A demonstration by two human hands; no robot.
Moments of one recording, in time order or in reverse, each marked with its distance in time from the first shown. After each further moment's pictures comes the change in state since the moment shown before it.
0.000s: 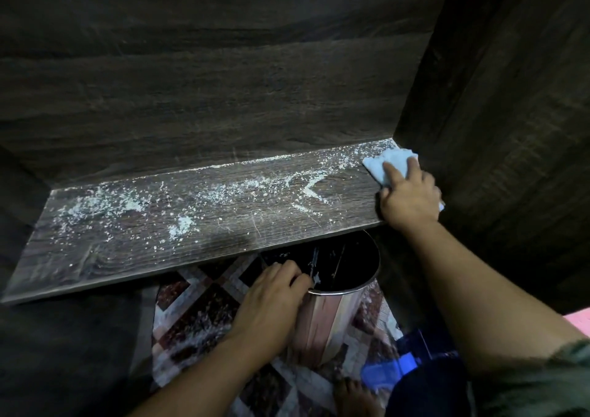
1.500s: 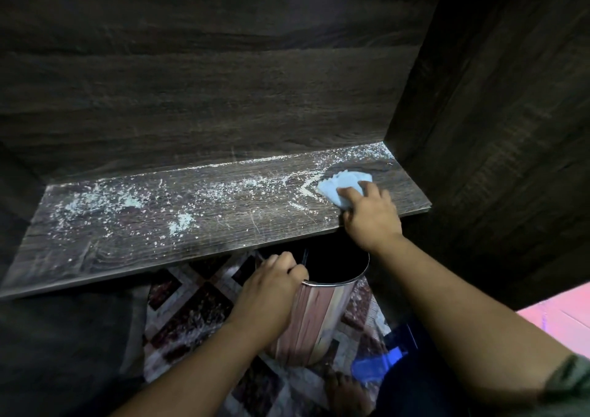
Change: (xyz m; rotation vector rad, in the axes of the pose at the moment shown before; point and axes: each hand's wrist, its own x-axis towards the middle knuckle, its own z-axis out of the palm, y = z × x) left_hand 0.004 0.001 -0.013 0.003 -0.104 -0.083; right_hand -0.047 -0.039 -0.004 -0.016 -0.112 -0.243
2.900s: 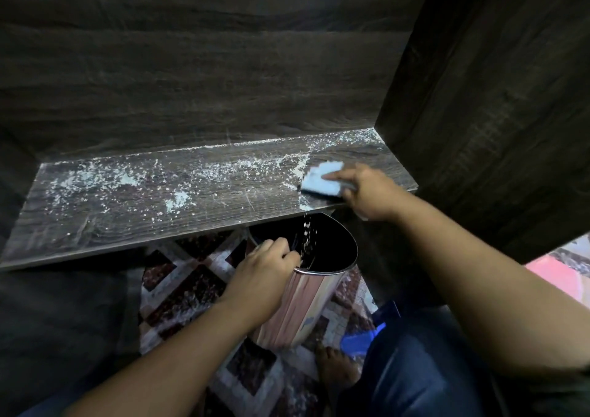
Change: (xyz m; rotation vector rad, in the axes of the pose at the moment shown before) left_hand -0.015 0.003 -0.005 0.049 0.003 0.063; right_hand -0.007 0.008 -0.047 0.215 -0.197 -0.238
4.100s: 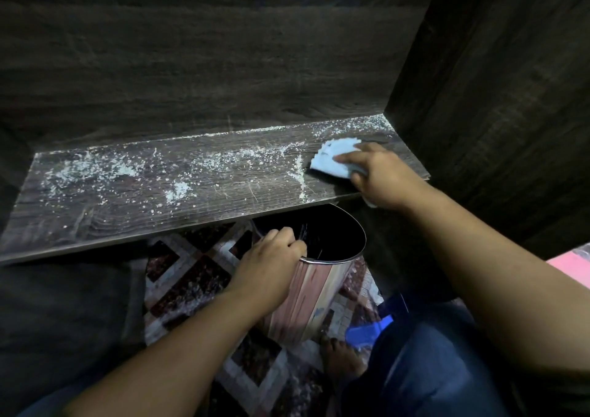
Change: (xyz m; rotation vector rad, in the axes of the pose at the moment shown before) left_hand 0.009 0.003 -0.001 -0.044 -0.058 -0.055; right_hand 0.005 0.001 0.000 -0.059 0.084 0.017
